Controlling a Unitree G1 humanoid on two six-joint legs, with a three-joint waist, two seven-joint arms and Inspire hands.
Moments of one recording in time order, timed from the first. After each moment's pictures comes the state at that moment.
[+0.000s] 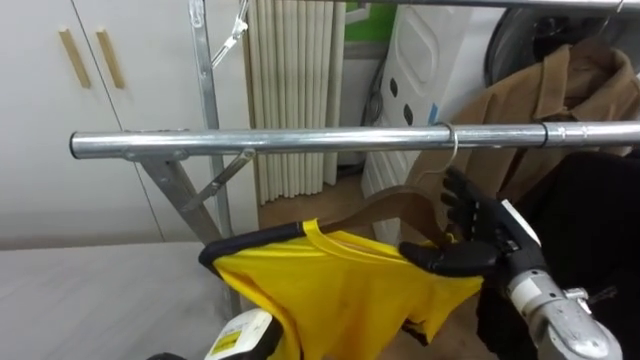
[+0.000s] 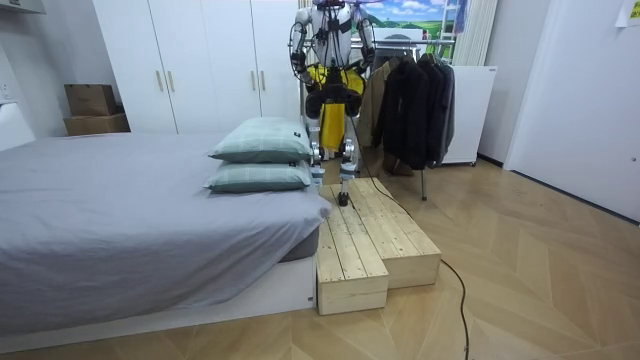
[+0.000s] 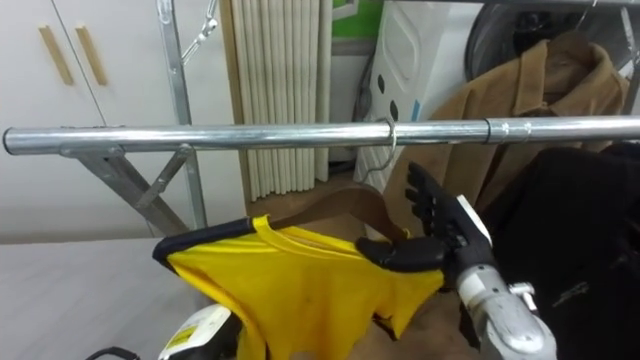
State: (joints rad) left arm 0.05 0.27 -0.36 0.37 0.66 -0.01 0.04; right arm -0.14 -0.31 0.01 0.40 0.26 -0.11 0.15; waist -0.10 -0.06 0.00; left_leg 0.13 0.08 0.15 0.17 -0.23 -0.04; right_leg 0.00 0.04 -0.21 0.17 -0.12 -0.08
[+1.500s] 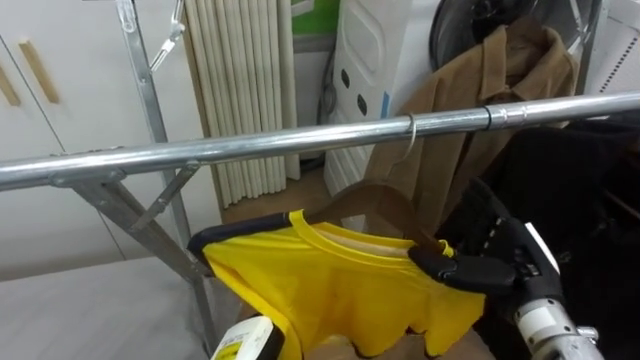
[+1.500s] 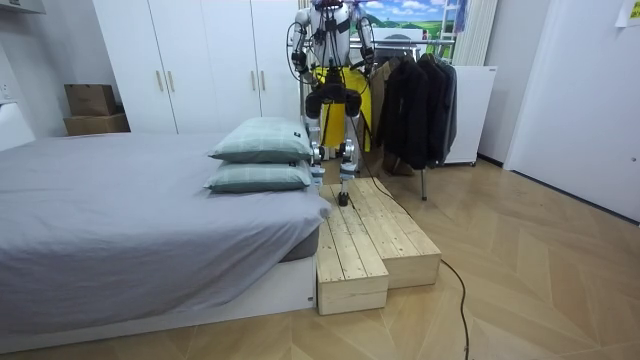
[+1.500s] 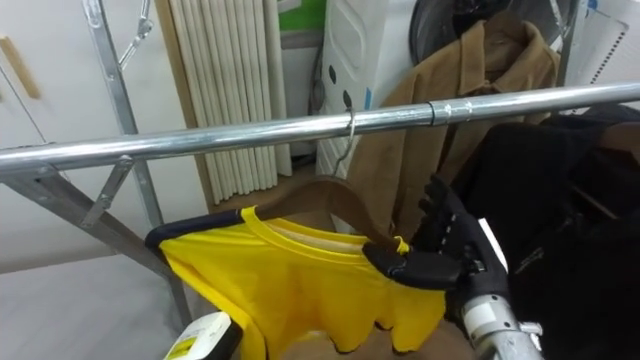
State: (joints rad) left arm 0.09 0.24 -0.36 0.39 0.70 -0.06 0.12; right arm -0.03 -0.23 0.01 0.25 0.49 -0.12 0.07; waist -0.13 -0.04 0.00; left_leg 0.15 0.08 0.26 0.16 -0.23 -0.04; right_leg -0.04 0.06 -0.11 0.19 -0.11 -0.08
